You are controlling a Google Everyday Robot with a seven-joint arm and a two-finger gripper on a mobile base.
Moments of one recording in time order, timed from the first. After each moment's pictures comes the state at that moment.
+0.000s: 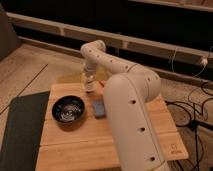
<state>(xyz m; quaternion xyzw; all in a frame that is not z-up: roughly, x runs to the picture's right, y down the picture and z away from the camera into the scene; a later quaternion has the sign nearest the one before) -0.100 -0.061 0.936 -0.28 0.02 0.40 0.87</state>
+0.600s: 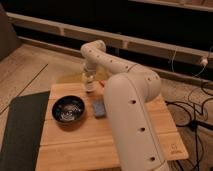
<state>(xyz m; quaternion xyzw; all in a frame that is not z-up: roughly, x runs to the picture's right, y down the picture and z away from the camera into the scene) -0.099 -0.061 0.936 -0.28 0.02 0.39 0.87</state>
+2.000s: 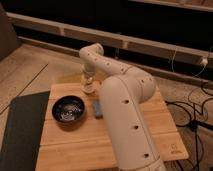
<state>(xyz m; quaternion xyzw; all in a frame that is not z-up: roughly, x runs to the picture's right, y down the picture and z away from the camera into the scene) -0.104 -0.047 0.963 -0.28 0.03 0.39 0.87</state>
